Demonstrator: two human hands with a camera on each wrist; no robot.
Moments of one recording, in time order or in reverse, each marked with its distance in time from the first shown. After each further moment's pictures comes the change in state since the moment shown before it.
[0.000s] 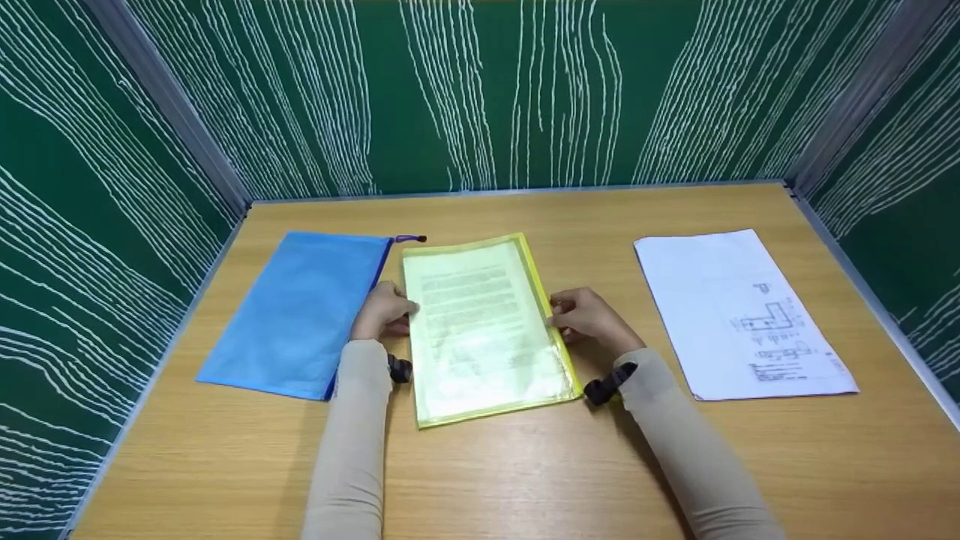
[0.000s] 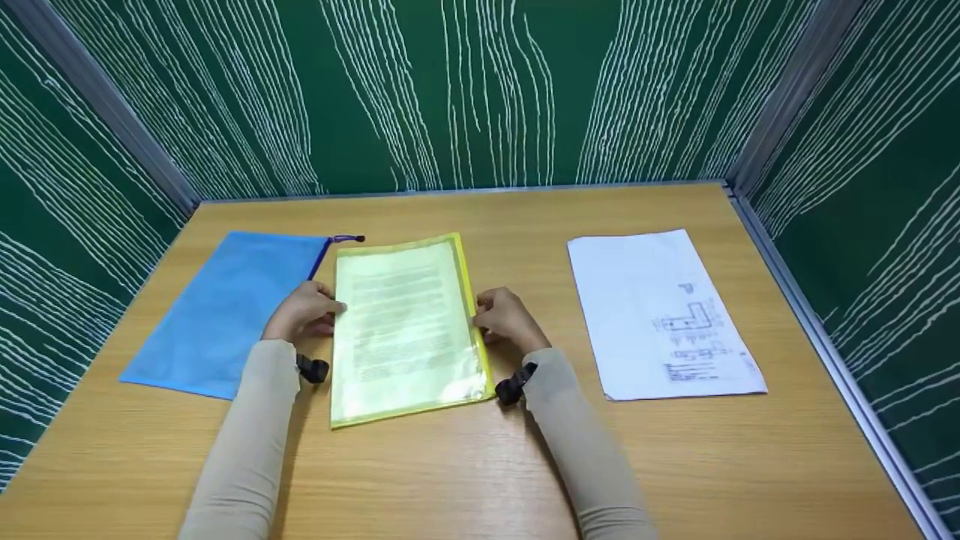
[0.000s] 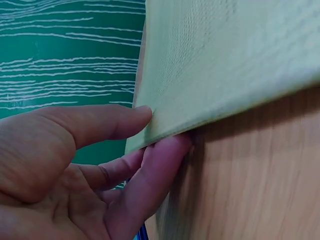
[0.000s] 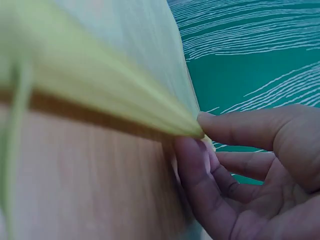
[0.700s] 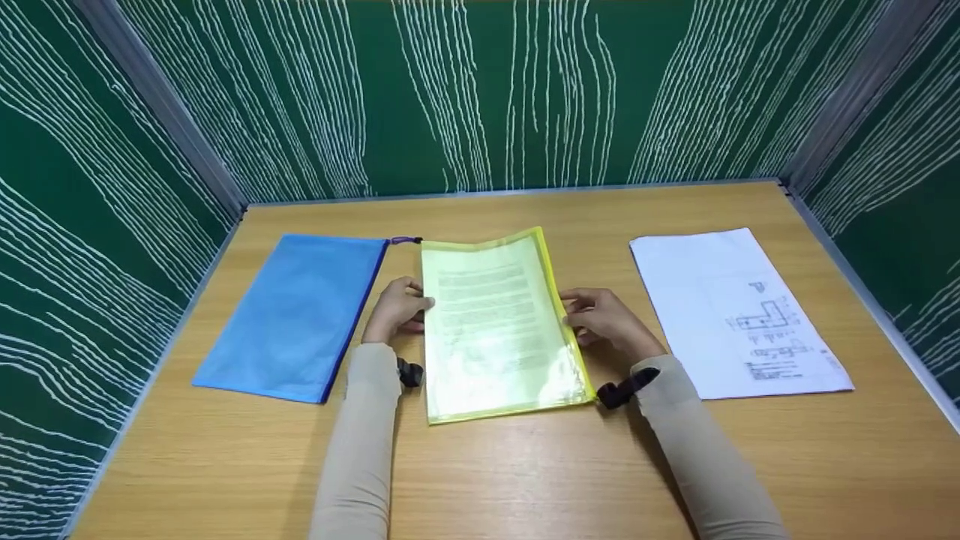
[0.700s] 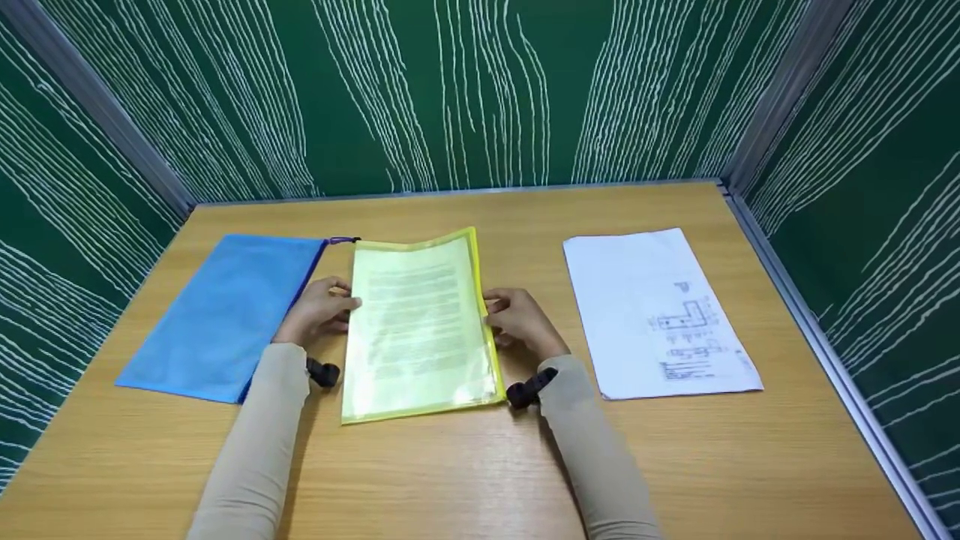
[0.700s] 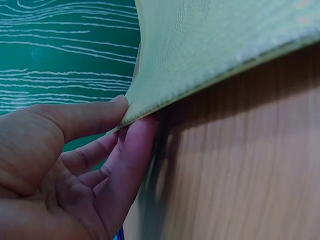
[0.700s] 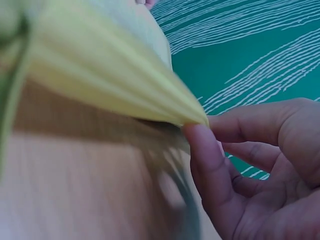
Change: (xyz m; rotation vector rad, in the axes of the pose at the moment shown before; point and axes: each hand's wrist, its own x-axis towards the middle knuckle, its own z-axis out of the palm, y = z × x) left_hand 0.013 0.005 0.024 -0.099 -0.016 0.087; right_hand -0.016 0.012 -0.019 0.094 0.033 -0.005
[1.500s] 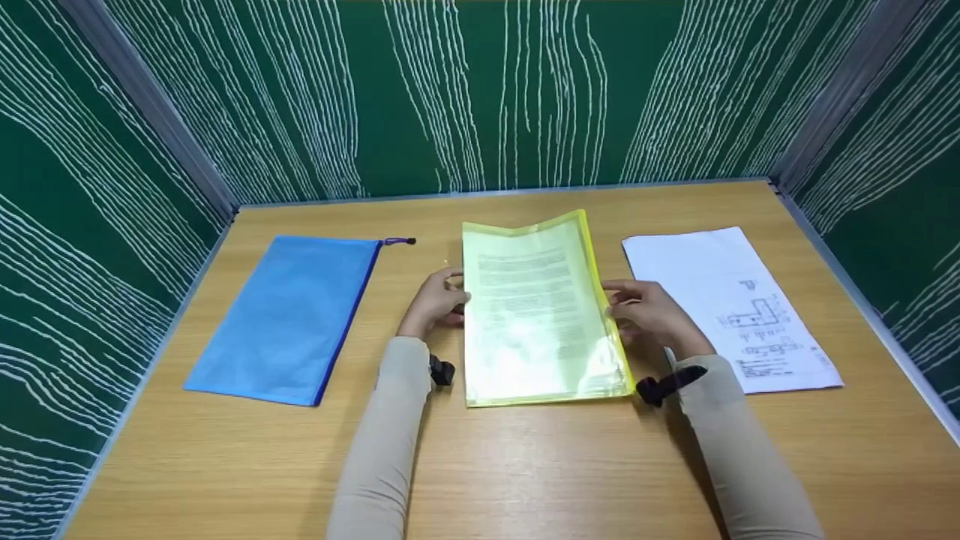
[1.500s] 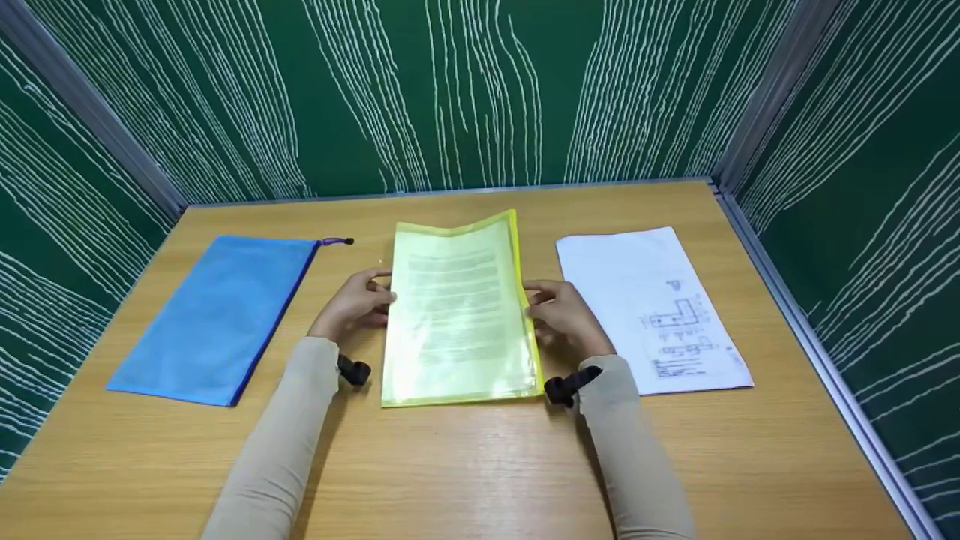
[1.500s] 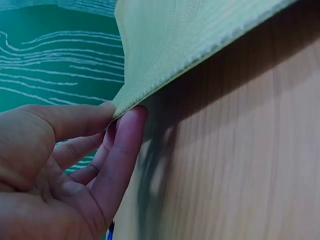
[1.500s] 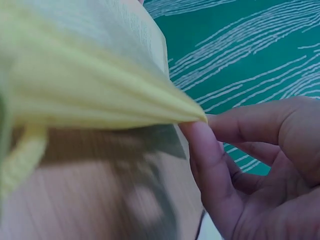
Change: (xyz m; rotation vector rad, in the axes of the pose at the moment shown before) left_hand 0.008 0.029 0.057 -0.044 -0.119 0.121; right_hand -0.030 0.012 -0.060 -0.067 0.082 -0.014
